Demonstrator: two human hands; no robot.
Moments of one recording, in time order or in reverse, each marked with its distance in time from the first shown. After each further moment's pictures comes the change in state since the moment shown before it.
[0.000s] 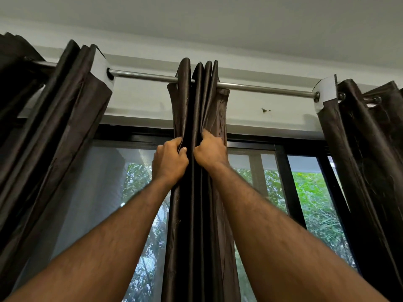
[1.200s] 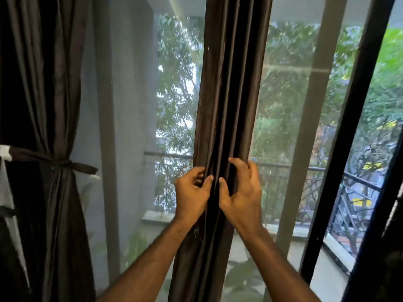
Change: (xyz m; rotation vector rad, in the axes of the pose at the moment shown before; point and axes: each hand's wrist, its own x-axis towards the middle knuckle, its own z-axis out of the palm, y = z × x) left_hand -0.444 -0.082 -0.040 -0.272 -0.113 -0.576; right_hand -0.443 0.140 0.085 0.246 -0.054 0.010
